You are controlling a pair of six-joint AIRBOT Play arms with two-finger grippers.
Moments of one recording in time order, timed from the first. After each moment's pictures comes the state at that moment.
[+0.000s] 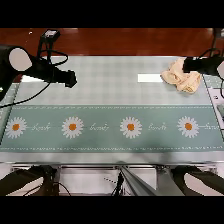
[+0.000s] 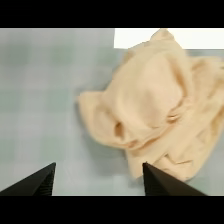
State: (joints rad) left arm -0.28 -1.22 1.31 1.48 -1.15 -1.56; right arm -0.04 -1.20 1.18 -1.77 0.73 1.81
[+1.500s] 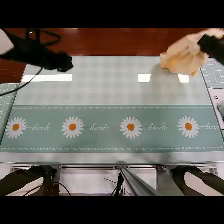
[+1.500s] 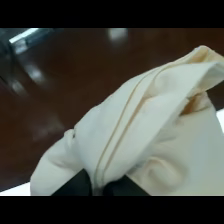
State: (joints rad) left arm -0.28 -1.22 1.55 1.36 -1.23 -1.56; right arm -0.14 -1.15 1.18 -1.24 0.30 1.60
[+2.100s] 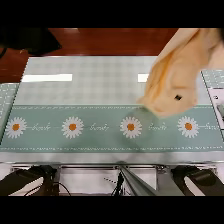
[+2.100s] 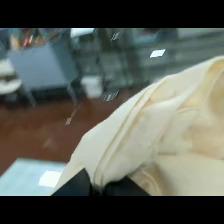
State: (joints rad) left arm -0.28 -1.19 1.93 1.27 -1.61 -1.53; right arm 0.23 -0.65 1.18 -1.17 0.65 1.53
